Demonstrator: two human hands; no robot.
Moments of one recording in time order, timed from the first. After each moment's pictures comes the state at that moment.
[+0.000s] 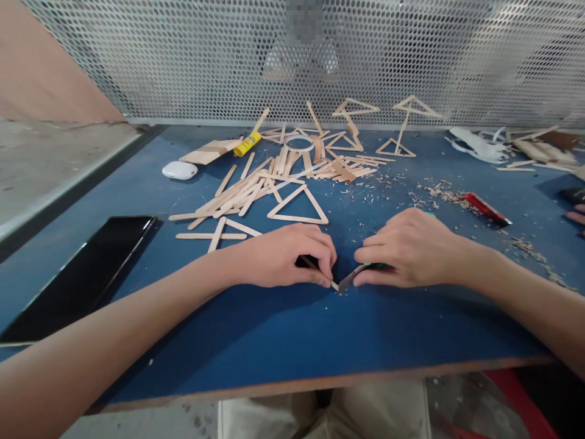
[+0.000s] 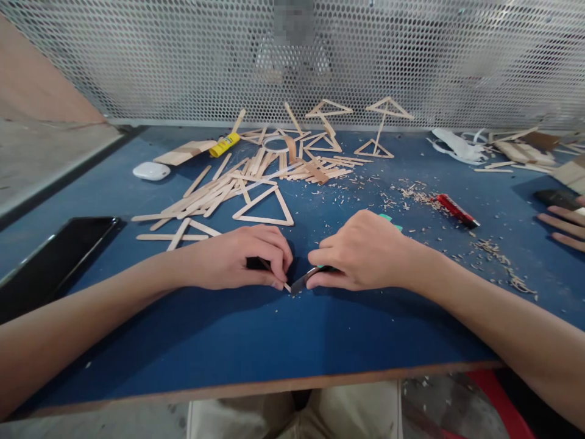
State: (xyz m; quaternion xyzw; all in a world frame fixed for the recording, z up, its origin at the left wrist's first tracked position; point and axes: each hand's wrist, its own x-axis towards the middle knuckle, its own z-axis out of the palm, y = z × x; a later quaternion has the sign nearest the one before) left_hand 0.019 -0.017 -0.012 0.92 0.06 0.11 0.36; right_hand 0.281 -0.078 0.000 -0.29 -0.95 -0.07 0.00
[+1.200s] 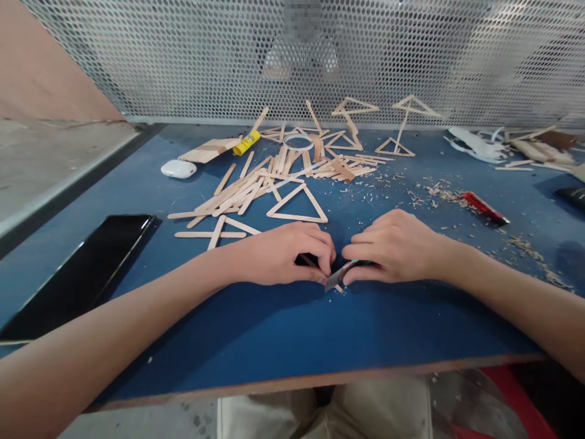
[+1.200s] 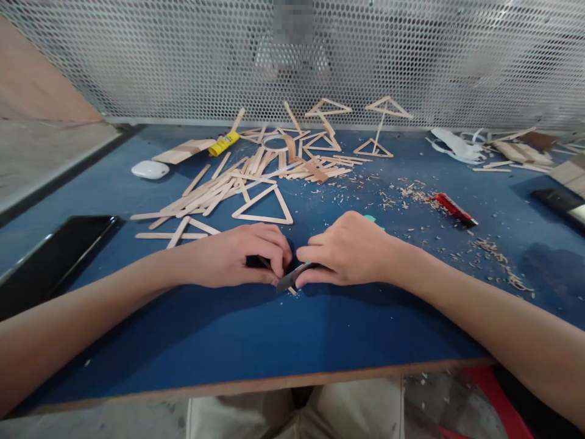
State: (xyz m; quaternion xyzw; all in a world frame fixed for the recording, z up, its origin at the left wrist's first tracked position) left_hand 0.019 -0.016 -0.010 0.93 0.06 0.10 0.35; right_hand 0.269 -0.071 -0.009 -0.26 -0.96 -0.07 0.06
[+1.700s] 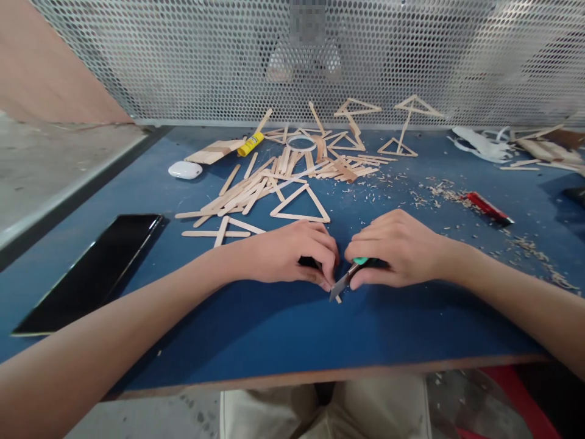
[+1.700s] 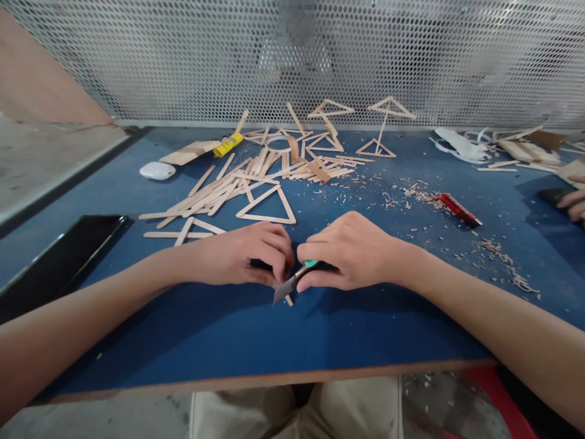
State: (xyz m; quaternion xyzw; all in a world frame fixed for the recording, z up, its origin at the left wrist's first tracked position) left_hand 0.022 -0.017 -0.004 0.94 0.01 0.08 0.34; right_hand 0.271 -0.070 -0.009 -0.25 -0.96 -0.01 0.13
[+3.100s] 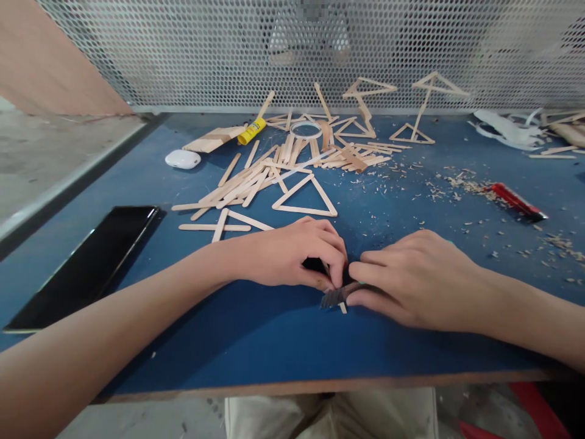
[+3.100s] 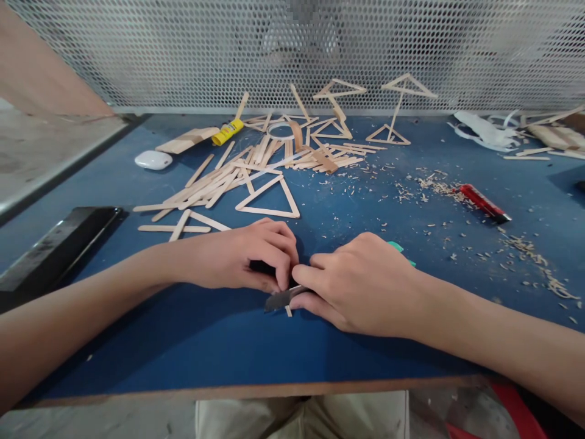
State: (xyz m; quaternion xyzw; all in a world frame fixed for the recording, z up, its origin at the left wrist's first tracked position) left_hand 0.022 -0.017 -0.007 0.93 0.04 0.04 0.36; right_hand 0.251 -0.111 -0.006 -0.34 -0.94 -0.03 0.05
